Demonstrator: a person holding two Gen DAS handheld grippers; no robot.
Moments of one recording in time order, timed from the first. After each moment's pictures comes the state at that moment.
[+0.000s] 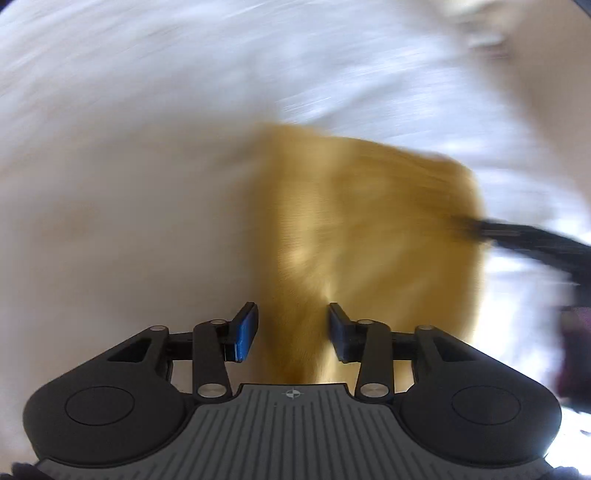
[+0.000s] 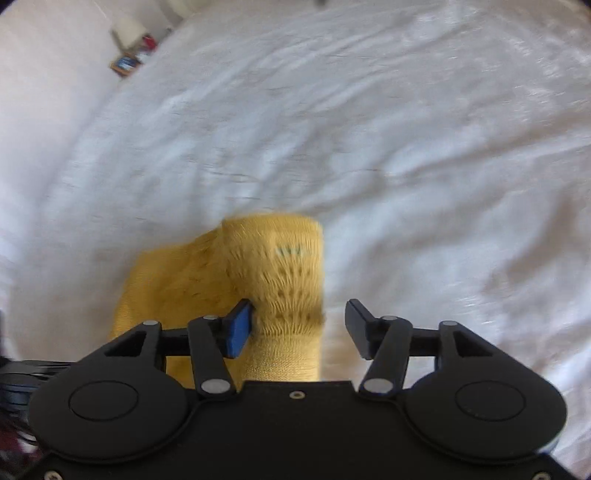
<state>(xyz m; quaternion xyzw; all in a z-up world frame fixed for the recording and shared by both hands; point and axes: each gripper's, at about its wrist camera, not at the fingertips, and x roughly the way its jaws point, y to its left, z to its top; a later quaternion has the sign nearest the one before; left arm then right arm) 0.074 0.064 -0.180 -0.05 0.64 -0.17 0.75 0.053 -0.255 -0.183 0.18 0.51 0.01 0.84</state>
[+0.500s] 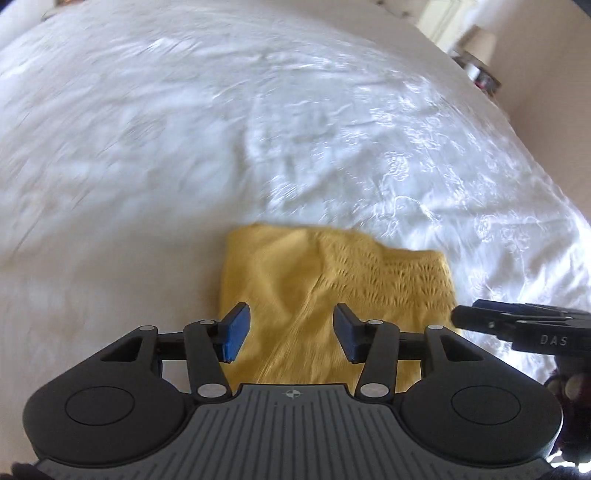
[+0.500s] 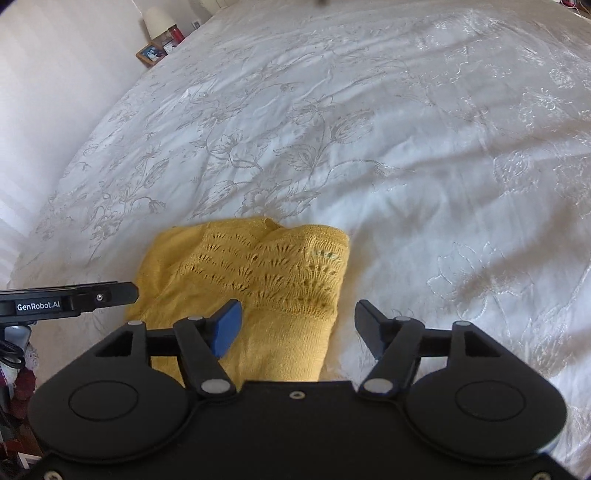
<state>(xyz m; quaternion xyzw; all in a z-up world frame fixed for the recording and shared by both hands) 0.087 0.008 -0.146 -0.02 0.51 -0.21 0.83 0.038 -0.266 -0.193 0.18 0.48 0.08 0.85</state>
